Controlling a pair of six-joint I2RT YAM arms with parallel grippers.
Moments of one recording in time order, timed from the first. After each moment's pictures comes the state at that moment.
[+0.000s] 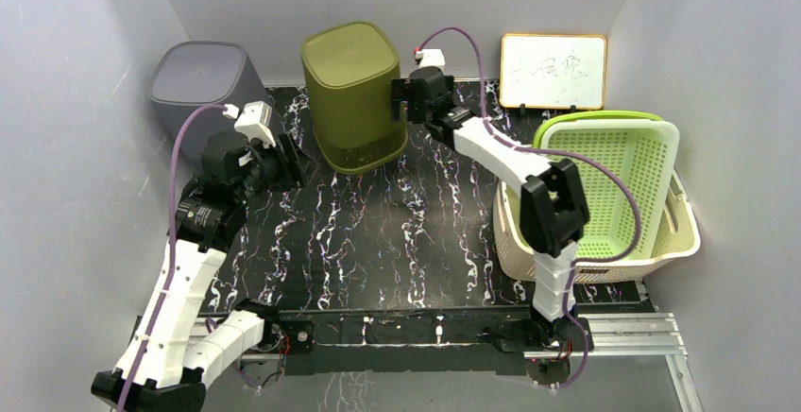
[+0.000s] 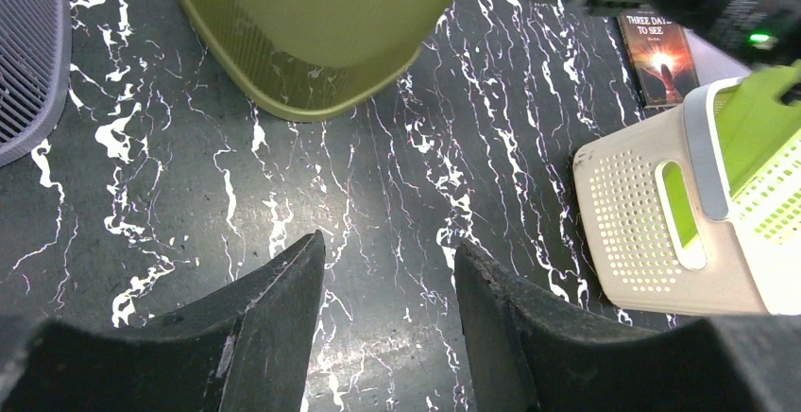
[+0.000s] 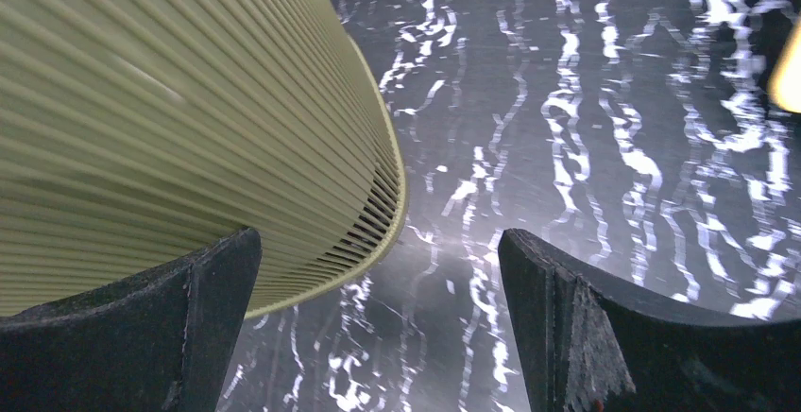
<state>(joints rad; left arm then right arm) -0.27 0.88 1.11 -0.66 0.14 -0.38 0.56 2.00 1.75 -0.23 0.30 0.31</state>
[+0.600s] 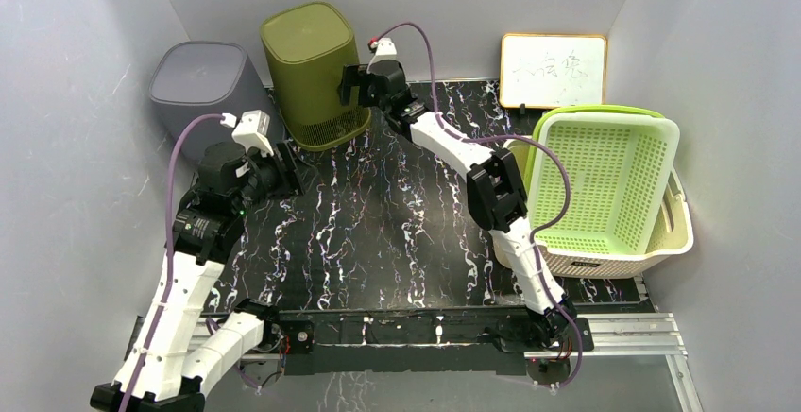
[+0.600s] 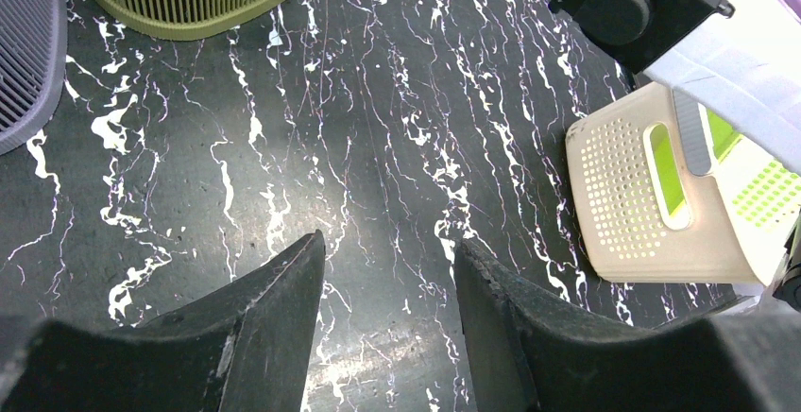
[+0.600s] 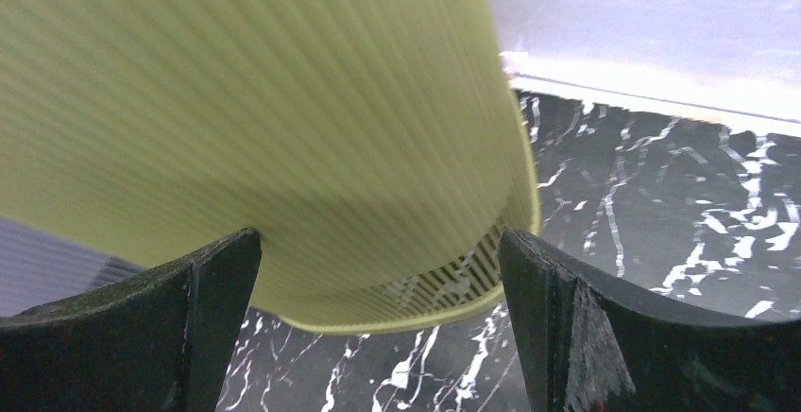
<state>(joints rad) -0.27 0.82 1.06 -0.66 0.15 -0.38 0.62 2.42 2.24 -0.03 0.10 0.36</state>
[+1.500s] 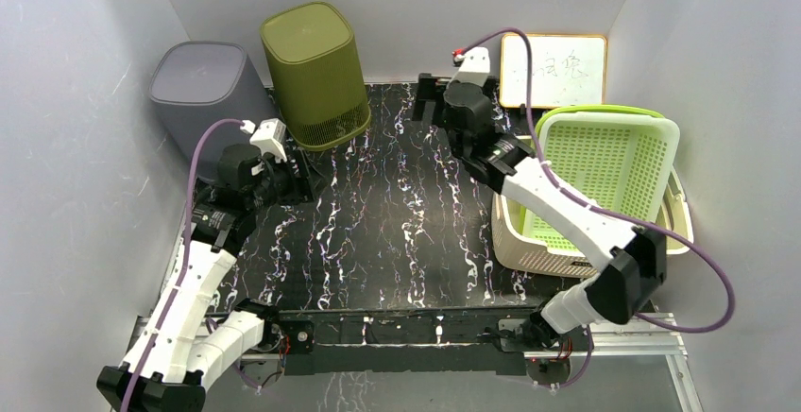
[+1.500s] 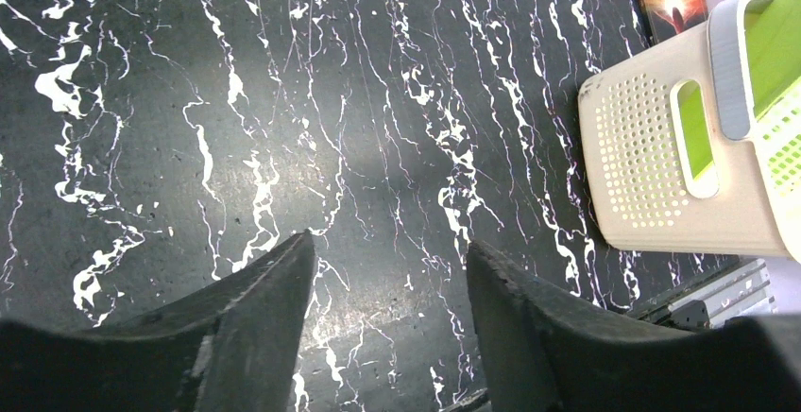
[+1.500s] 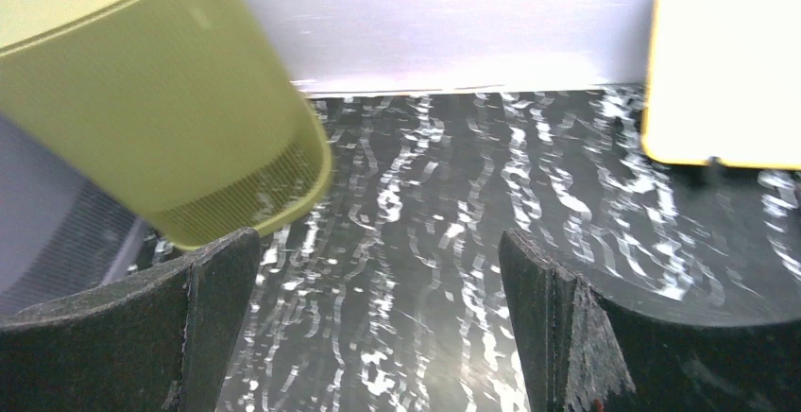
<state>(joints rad) -0.27 0.87 0.98 -0.62 0.20 -0.39 0.67 1.49 1.39 -0.06 0.51 0.26</state>
